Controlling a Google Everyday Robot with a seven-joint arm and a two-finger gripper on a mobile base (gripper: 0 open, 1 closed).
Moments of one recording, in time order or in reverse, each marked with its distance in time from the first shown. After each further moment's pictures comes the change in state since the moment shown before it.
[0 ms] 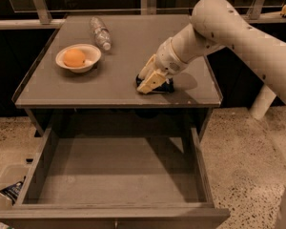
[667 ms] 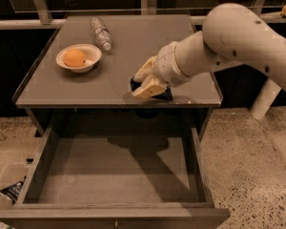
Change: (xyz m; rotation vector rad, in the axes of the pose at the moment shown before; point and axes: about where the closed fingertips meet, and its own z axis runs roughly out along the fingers) arm -0.047 0.062 -0.036 0.155 -0.063 -0.146
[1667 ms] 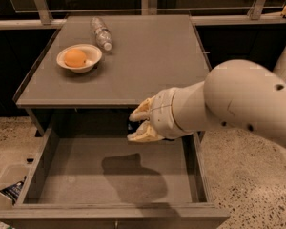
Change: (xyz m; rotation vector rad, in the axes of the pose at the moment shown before) arm -0.015 0.119 -0.021 0.065 0.071 -0.067
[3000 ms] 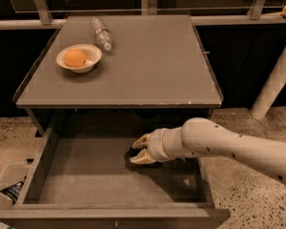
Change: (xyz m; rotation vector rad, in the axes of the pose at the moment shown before) arm 0.137 0.051 0.169 -0.083 -0.056 0.158
